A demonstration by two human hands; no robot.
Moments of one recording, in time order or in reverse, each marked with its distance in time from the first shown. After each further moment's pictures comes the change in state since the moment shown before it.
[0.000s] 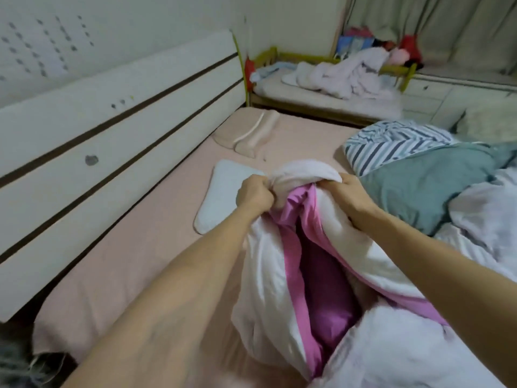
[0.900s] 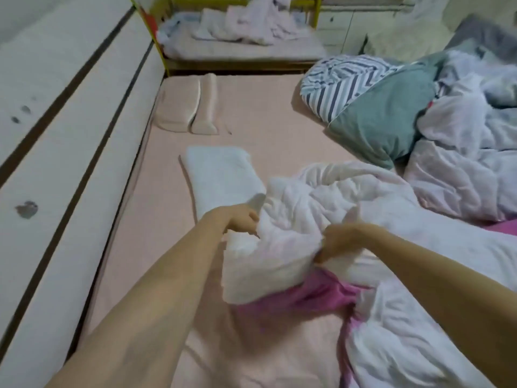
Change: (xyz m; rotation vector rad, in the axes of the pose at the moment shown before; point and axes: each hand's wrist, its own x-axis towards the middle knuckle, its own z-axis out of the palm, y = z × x) left_hand 0.163 -0.185 -0.097 0.566 -0.995 0.451; right_hand 0.003 0.008 0.229 -1.057 -0.562 0.687
